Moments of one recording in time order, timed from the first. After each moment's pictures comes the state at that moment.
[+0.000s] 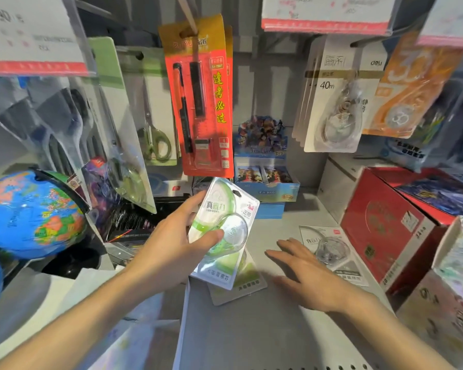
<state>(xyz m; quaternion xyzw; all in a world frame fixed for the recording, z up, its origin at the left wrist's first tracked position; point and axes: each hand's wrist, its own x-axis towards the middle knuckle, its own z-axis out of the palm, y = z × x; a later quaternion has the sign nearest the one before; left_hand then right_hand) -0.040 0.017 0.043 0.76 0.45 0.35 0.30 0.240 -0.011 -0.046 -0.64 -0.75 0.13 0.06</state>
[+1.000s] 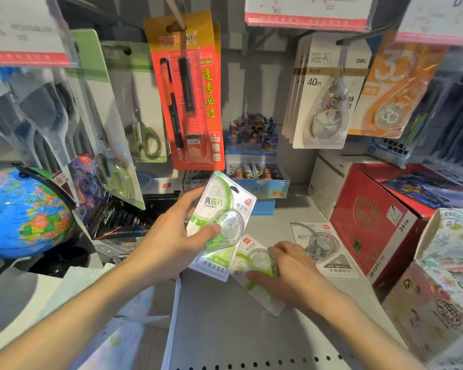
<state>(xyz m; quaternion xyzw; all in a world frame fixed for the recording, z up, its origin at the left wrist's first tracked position) -0.030 0.029 0.035 0.77 0.43 0.35 0.32 0.212 -0.020 -0.038 -0.74 -0.66 0.13 0.07</state>
